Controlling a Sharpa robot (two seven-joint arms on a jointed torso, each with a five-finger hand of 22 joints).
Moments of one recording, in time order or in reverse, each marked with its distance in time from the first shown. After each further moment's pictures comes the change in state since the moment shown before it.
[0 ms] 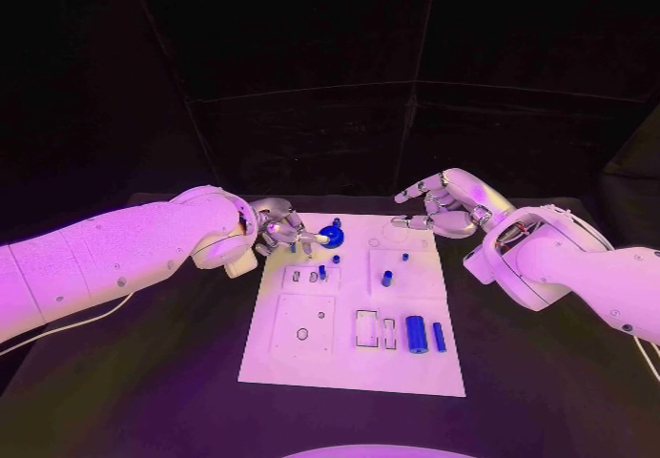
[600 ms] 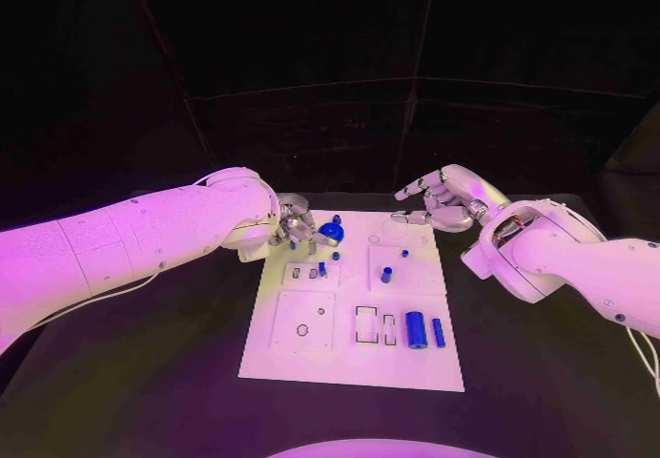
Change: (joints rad) left arm 0.030 0.123 -0.012 -0.086 -0.121 0.129 -0.126; left_hand -0.006 0.018 -0.035 0.000 -0.003 -0.036 -0.010 0.083 0.094 0.012 -0.012 0.032 0.046 0.000 -0.007 0.000 0.000 -0.016 0.022 -0.008 0.031 0.067; right arm 0.002 0.017 0.000 -0.020 0.021 0.015 -0.045; right_hand 0.000 0.000 -0.008 0.003 0.010 0.003 0.003 0.005 0.000 0.004 -0.004 0.000 0.000 0.004 -0.004 -0.004 0.000 0.000 0.000 0.000 -0.004 -0.007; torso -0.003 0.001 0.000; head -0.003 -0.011
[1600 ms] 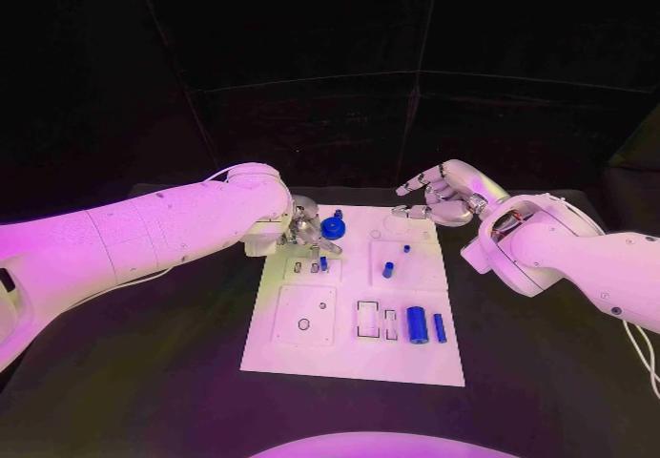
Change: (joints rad) left arm 0.001 0.067 -0.019 -0.059 -0.061 0.118 -0.027; left_hand 0.019 0.028 -0.003 -0.003 0.000 -0.021 0.000 0.028 0.037 0.003 -0.003 0.008 0.006 0.000 0.000 0.000 0.000 0.000 0.006 0.001 0.007 0.009; right arm 0.000 0.018 0.000 -0.018 0.003 0.004 -0.027; right_hand 0.000 0.000 -0.005 0.000 0.026 0.003 -0.004 0.004 0.000 0.000 0.000 0.000 -0.005 -0.004 -0.004 -0.004 0.000 0.000 -0.004 -0.004 -0.004 -0.008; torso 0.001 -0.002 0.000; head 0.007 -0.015
